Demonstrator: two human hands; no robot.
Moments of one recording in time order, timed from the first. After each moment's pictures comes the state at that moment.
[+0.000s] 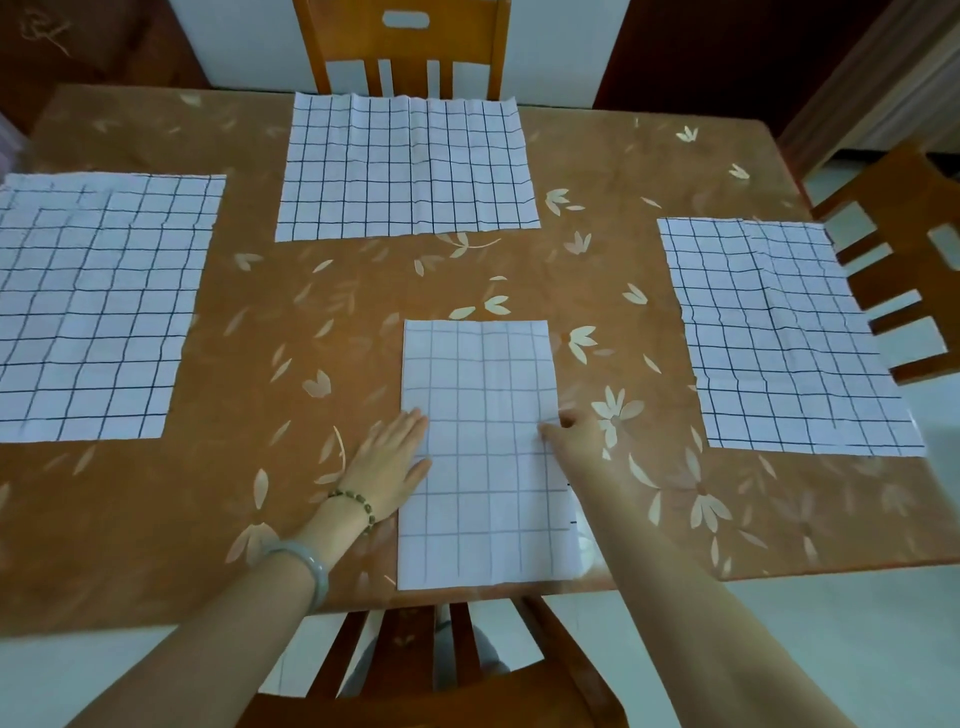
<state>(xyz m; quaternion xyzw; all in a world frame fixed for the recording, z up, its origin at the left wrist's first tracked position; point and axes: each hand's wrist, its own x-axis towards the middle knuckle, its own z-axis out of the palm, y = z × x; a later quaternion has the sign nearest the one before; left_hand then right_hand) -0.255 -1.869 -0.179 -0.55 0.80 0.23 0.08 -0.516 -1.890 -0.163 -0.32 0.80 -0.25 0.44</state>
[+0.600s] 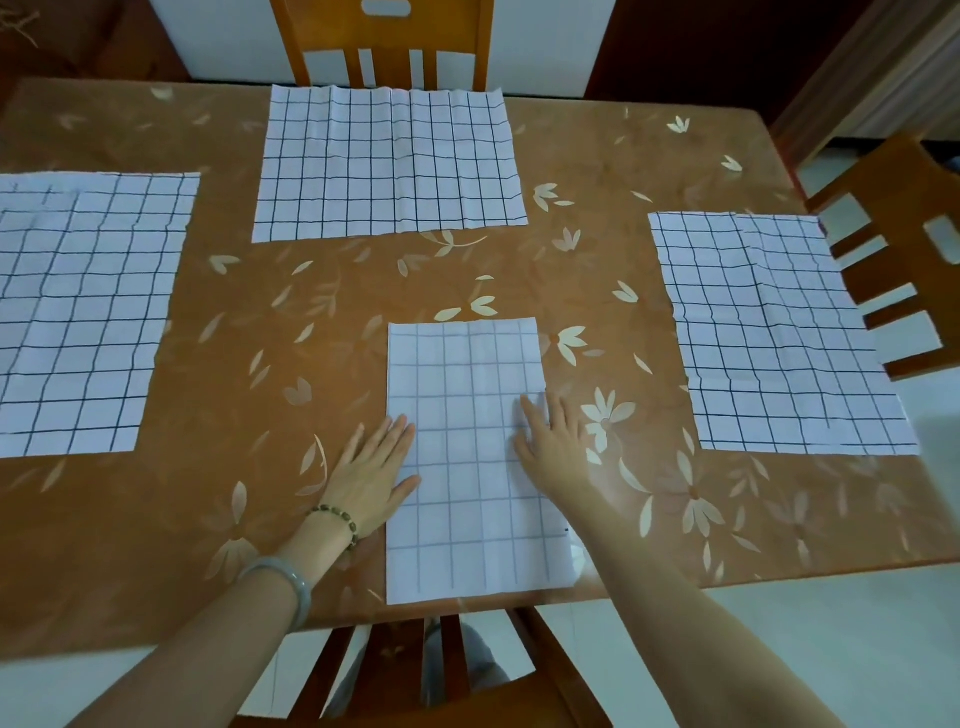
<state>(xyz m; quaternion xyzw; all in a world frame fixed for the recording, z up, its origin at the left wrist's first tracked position) -0.249 -1.866 -0.201 -0.54 0.82 0.14 0.13 -0.520 -1.879 -0.195 -0.67 0.72 -0.05 0.16</state>
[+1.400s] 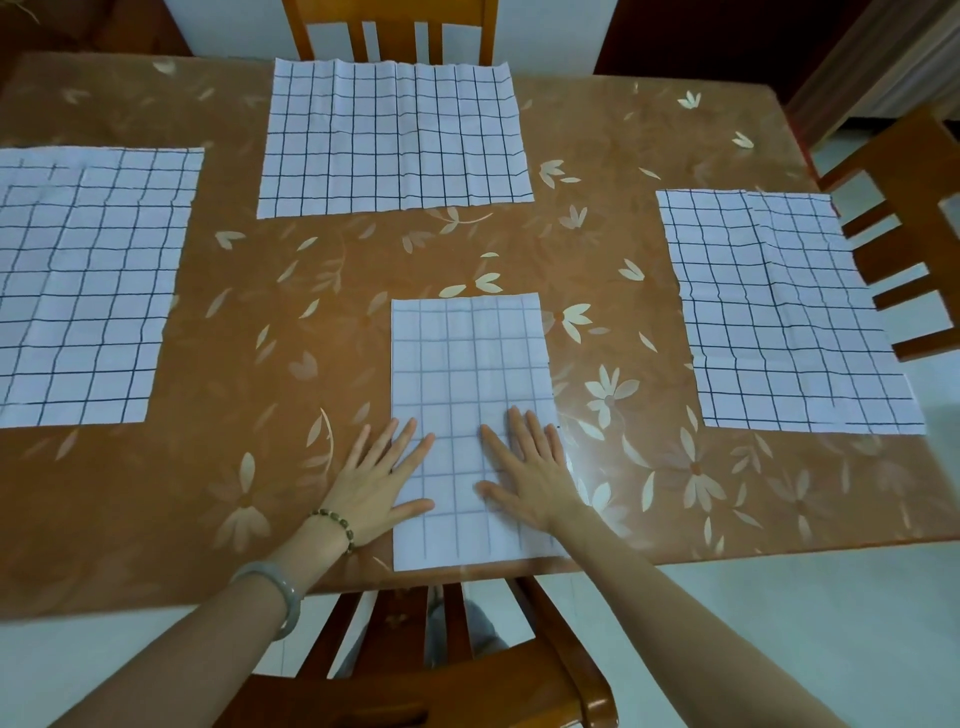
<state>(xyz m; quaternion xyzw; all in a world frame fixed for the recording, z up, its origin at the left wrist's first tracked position) -0.244 -1.830 -0.205 -0.49 0.86 0.12 0.13 -0.505 -1.823 -0.187 -0.77 0.59 0.08 0.24</state>
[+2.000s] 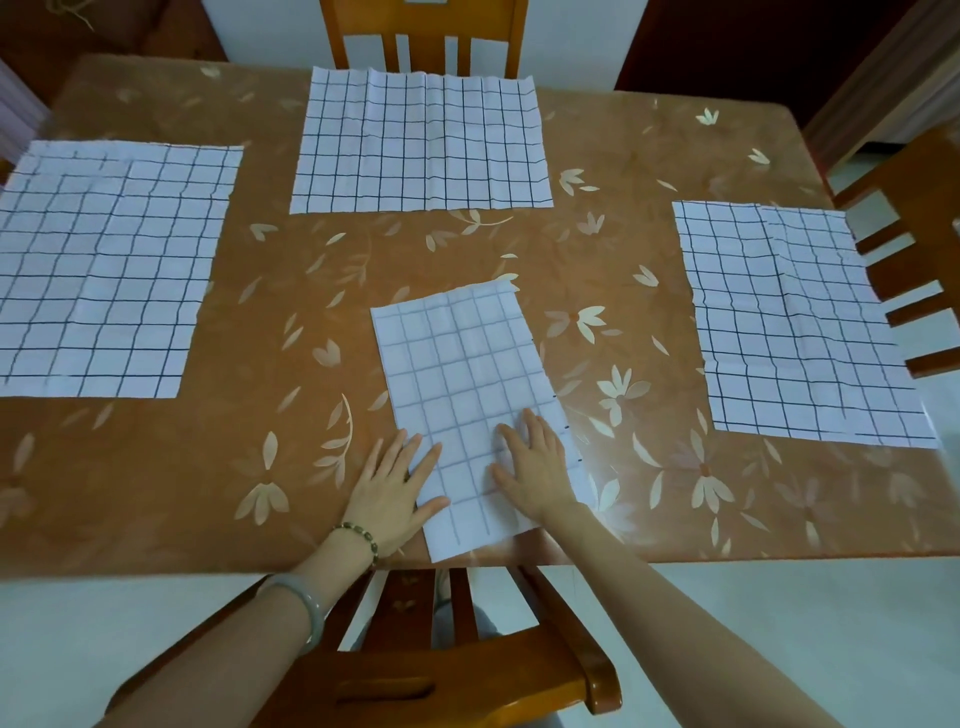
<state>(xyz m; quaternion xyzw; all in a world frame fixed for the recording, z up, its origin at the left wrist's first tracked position) -0.256 -1.792 -0.197 -0.56 0.81 0.16 0.09 -0.481 -1.818 -0.176 -0.71 0.65 0.01 0.27</state>
